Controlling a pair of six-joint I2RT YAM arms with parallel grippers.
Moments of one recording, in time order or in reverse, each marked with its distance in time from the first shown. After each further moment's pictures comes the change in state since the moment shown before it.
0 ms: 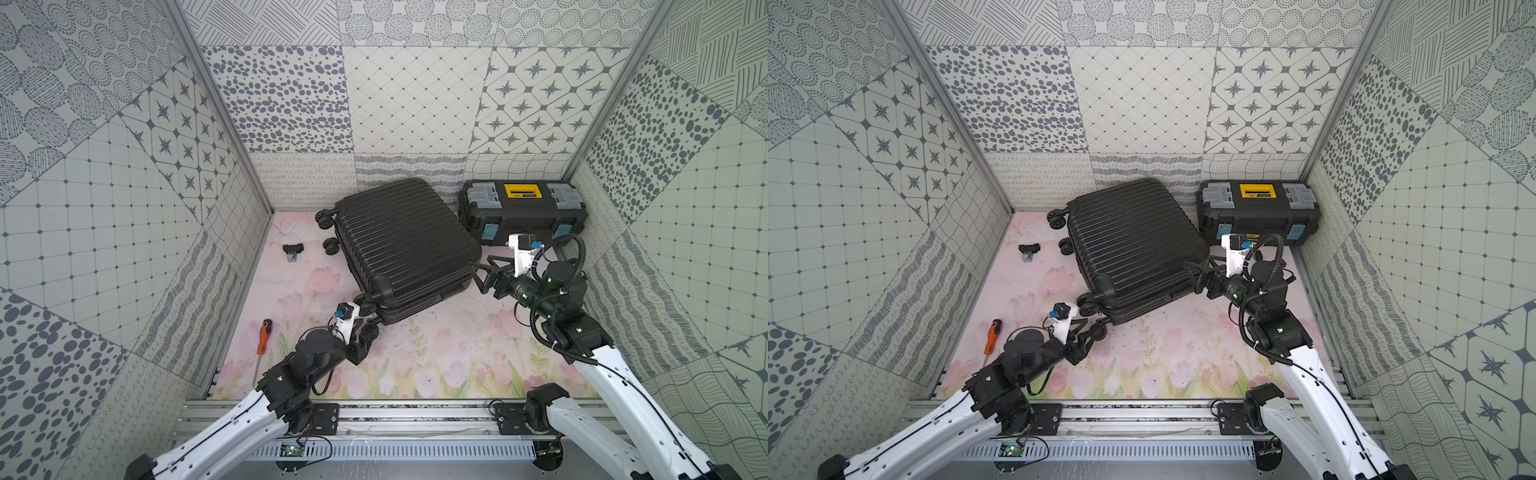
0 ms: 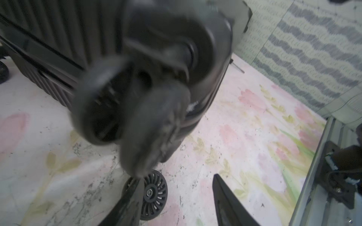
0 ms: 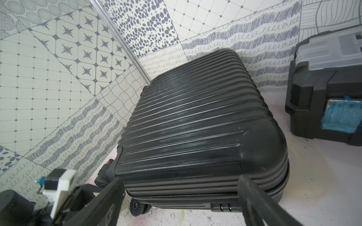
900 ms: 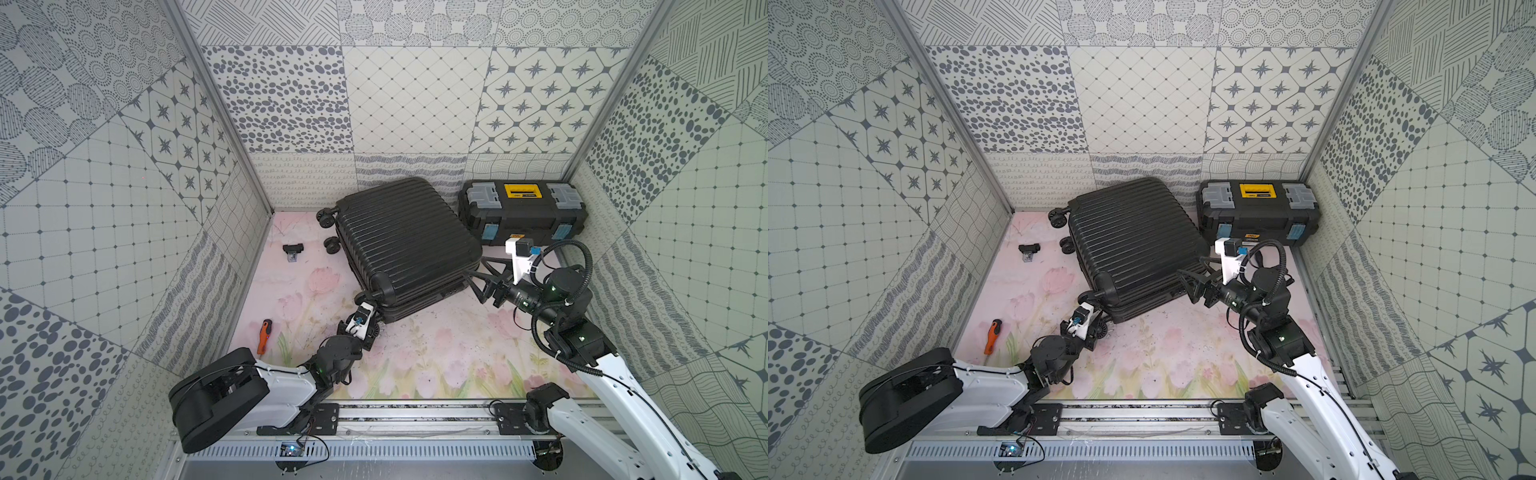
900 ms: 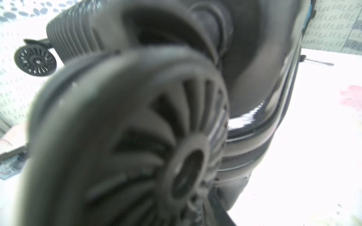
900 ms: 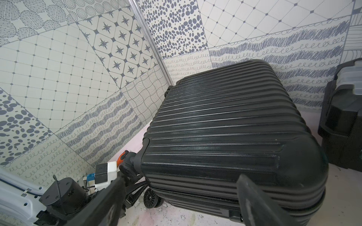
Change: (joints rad) left arm -0.017 0.806 -0.122 1.158 -0.364 0.355; right arm 0.054 -0.056 -0.018 0.026 -0.064 -0.051
